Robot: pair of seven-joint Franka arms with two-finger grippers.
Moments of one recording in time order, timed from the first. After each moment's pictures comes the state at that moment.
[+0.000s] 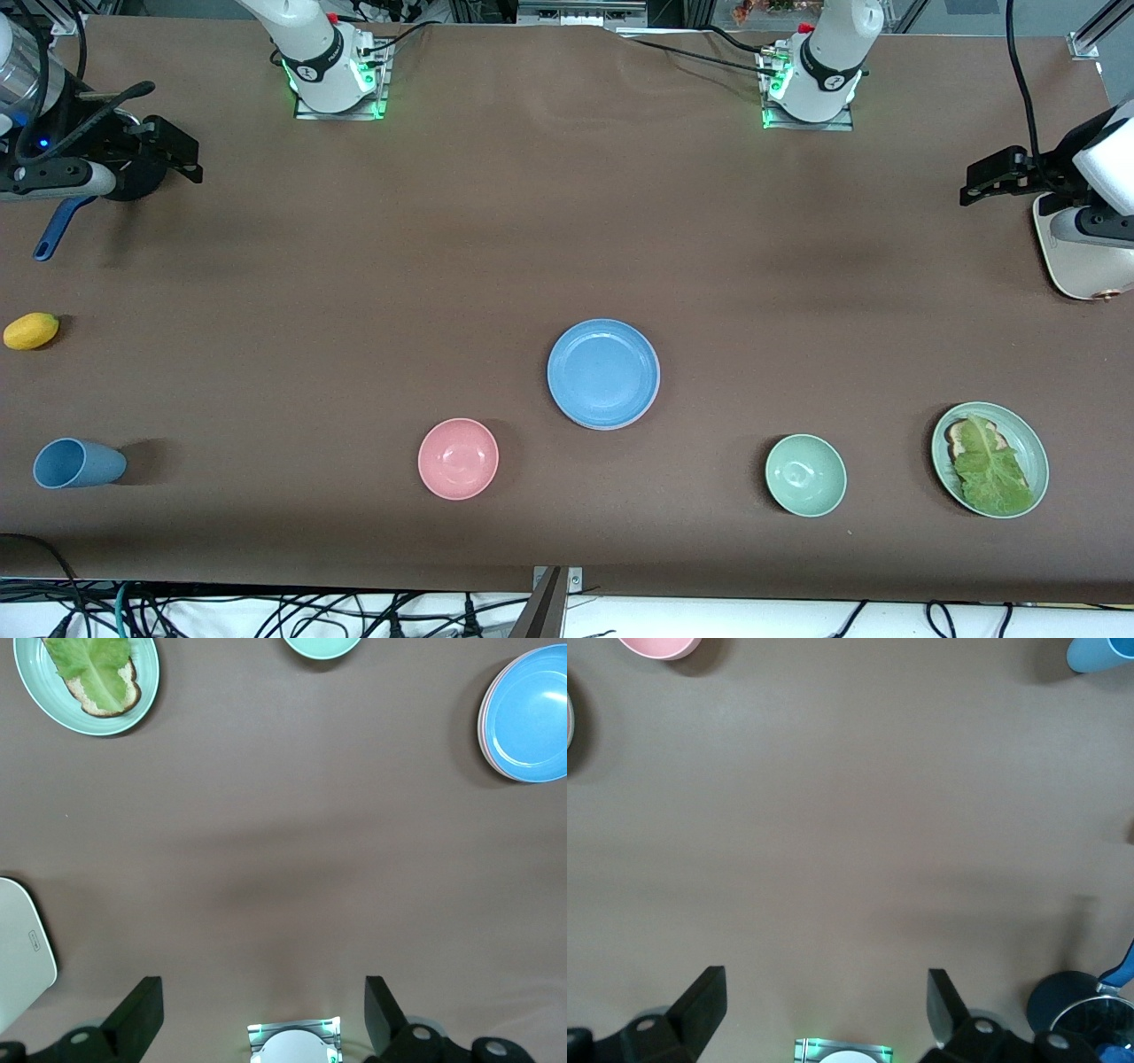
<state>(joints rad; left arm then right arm) -0.01 0.12 0.00 -1.39 -0.03 1.31 0.09 0.07 -0.07 0.01 -1.66 0.00 1.51 0.00</state>
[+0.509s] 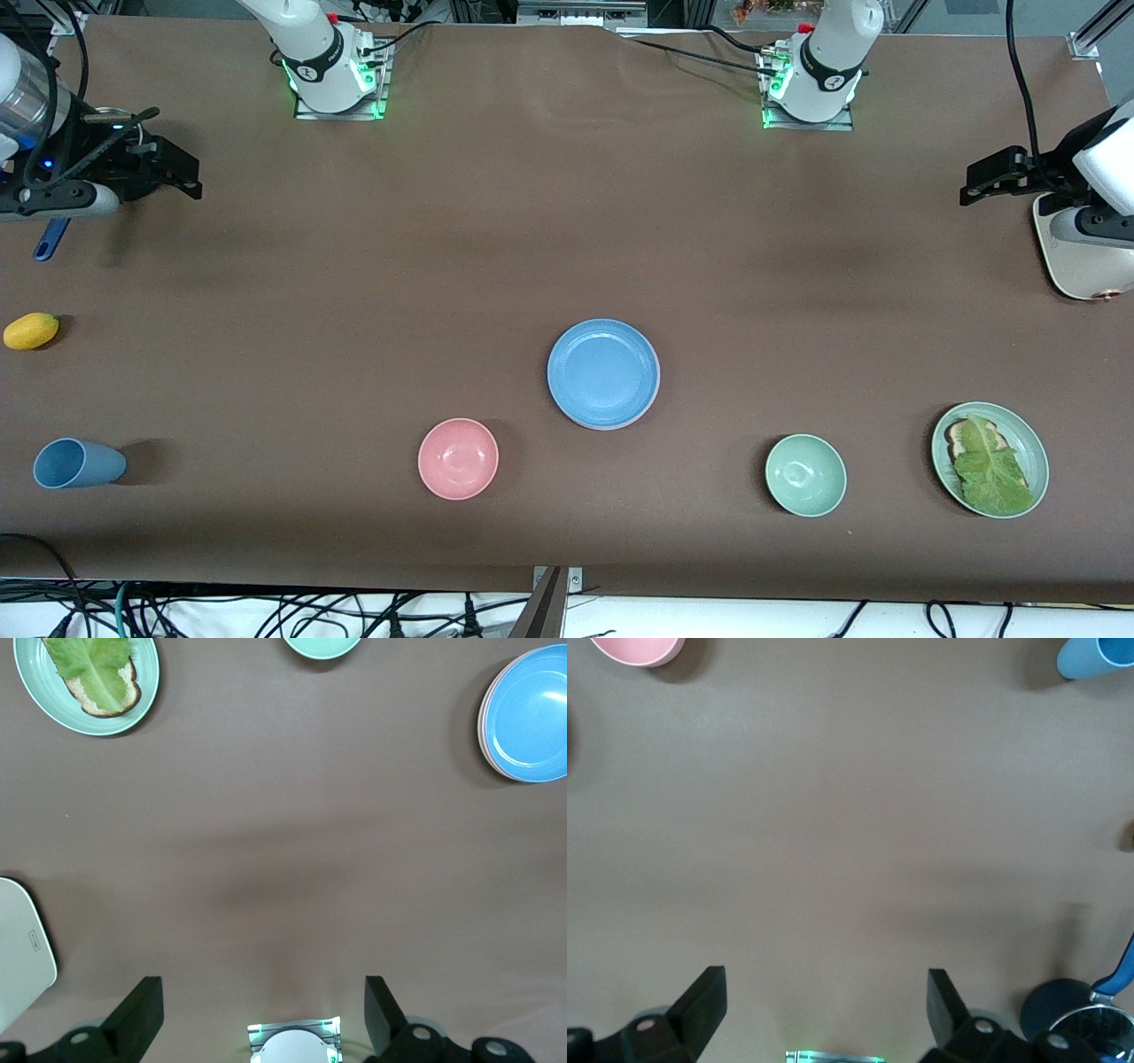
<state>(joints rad) -0.01 0.12 0.00 -1.39 -0.03 1.31 0.09 0.07 -0.03 0.01 -1.65 -0.02 1.55 0.00</state>
